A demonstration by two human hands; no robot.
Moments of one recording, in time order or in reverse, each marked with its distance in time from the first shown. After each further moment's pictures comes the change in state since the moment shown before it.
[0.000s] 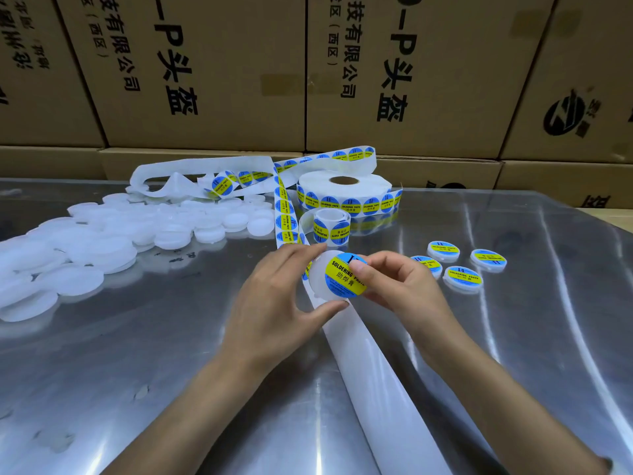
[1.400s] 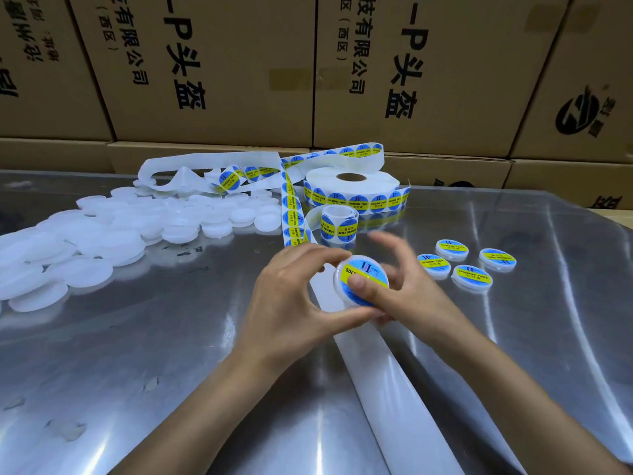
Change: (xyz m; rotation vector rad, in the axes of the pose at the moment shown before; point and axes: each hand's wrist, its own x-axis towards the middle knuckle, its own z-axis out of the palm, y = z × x) left_hand 0.002 0.021 -0.009 -0.163 0.037 -0.009; right_hand -0.003 -0.001 -0.003 -0.212 -0.220 0.016
